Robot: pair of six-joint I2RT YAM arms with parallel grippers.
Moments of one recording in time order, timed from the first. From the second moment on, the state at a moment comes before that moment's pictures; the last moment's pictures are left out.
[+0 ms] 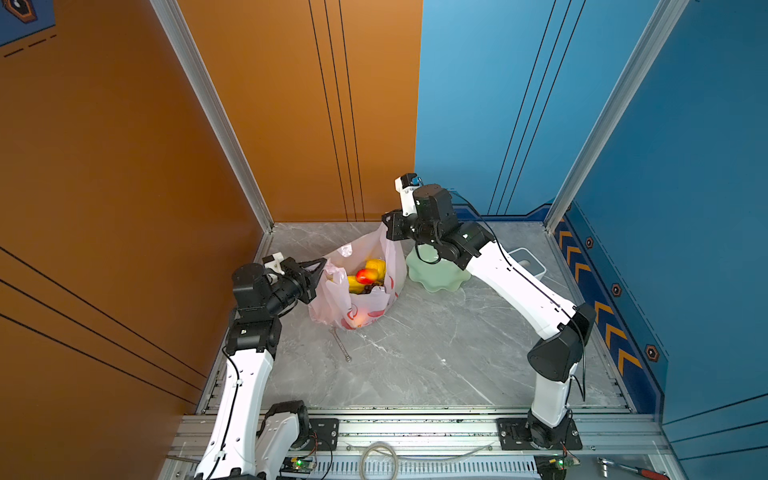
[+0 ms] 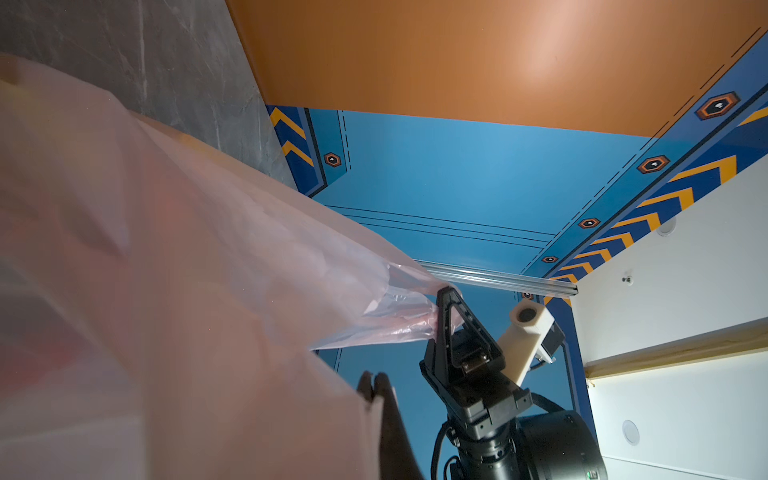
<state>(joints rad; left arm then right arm) 0.13 0.88 0.81 -0.11 0.69 -1.52 0.73 1.90 2.06 -0.53 -0.02 0.44</state>
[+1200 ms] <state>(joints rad) 0.10 1.11 0.97 -0.09 0.66 -1.42 0.67 2.02 2.07 -0.42 -0.07 0.46</state>
